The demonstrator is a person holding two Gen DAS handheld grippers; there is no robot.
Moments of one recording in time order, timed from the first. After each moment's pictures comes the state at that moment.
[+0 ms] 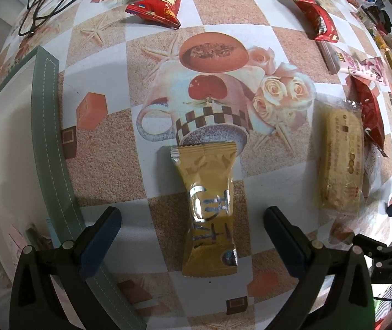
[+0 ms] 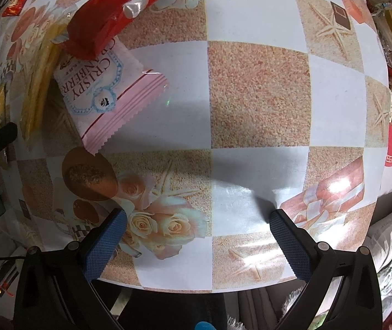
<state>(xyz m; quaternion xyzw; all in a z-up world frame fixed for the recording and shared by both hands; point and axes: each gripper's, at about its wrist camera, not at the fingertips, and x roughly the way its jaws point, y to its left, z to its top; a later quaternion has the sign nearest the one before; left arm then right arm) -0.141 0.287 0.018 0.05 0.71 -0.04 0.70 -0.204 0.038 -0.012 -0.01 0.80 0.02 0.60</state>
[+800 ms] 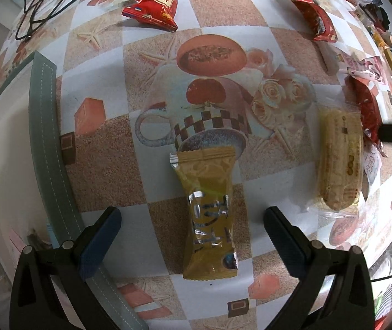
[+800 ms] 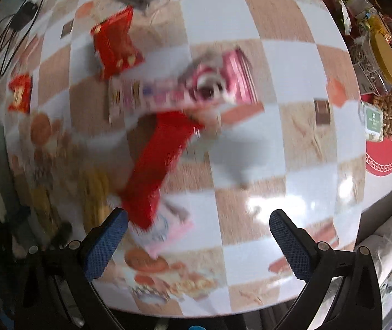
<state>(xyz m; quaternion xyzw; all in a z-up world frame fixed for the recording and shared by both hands) -0.138 0.286 0.022 0.05 0.71 -0.05 0.70 -0.089 0.048 0.034 0.06 0.76 -0.02 0.65</state>
